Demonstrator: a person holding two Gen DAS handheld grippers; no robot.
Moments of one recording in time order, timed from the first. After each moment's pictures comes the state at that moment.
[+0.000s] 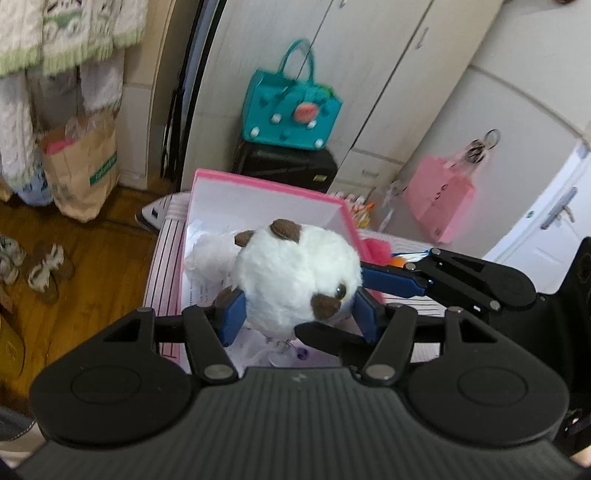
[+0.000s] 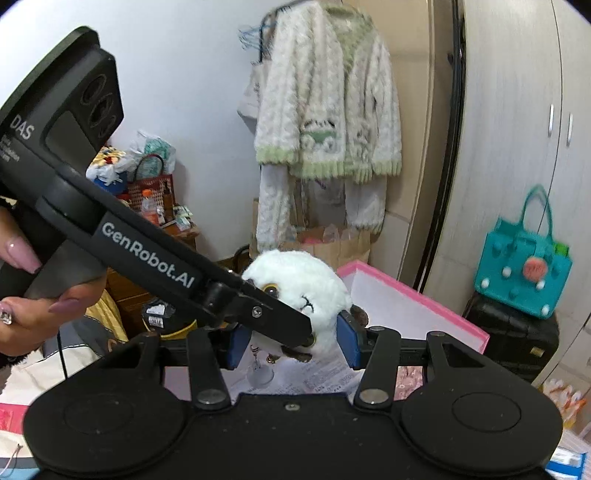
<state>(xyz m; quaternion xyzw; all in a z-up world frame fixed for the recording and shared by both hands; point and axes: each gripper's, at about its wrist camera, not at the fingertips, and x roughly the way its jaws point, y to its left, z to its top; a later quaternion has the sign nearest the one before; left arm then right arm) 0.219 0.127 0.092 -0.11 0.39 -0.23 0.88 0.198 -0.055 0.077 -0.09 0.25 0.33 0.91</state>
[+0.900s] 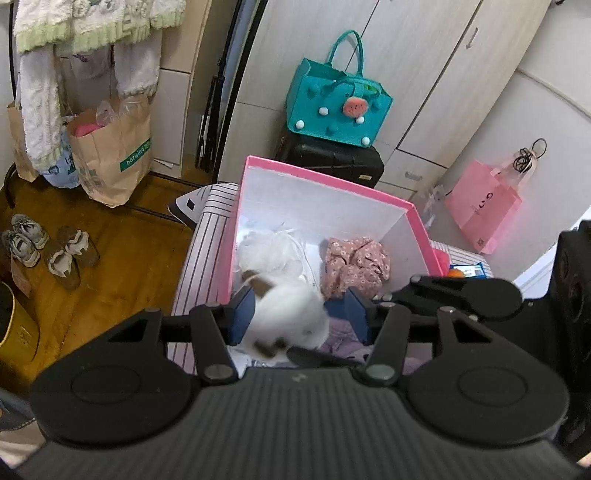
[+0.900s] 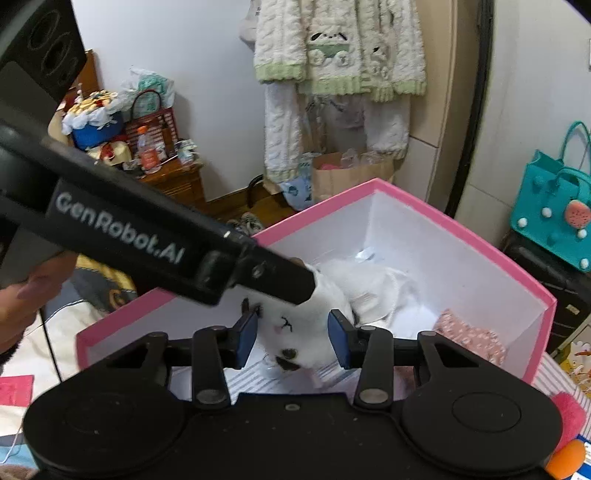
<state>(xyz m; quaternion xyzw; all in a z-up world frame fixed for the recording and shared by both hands) 0.268 0.133 0.046 -0.11 0.42 -0.16 0.89 0.262 -0.025 0.024 -0.11 0.37 0.35 0.85</state>
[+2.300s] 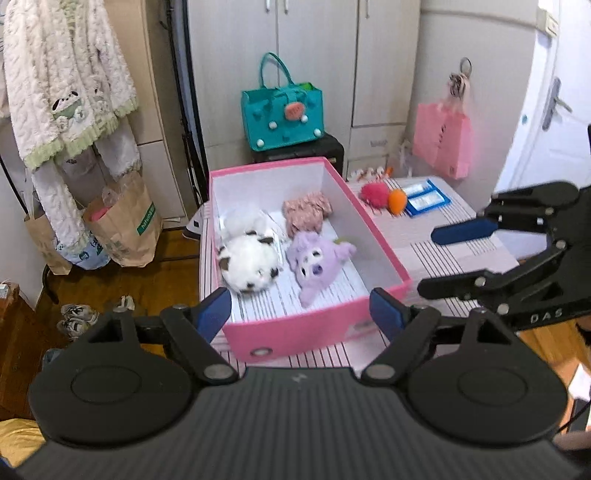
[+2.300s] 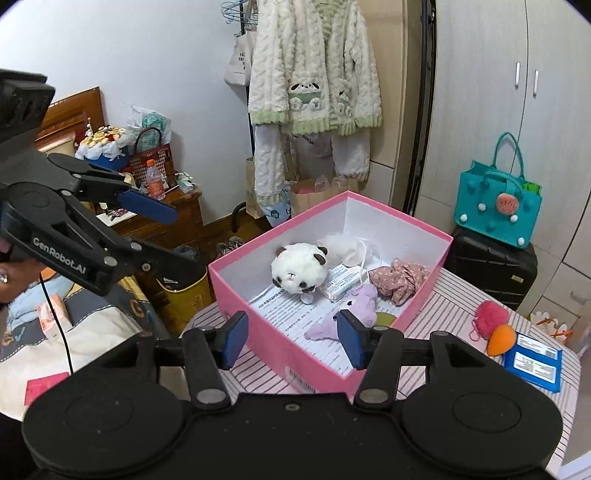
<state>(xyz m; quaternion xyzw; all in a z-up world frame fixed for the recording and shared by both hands) 0.084 0.113 0.127 0.07 0.36 -0.20 0.91 0.077 -0.107 0.106 -0.08 0.32 0.29 0.90</state>
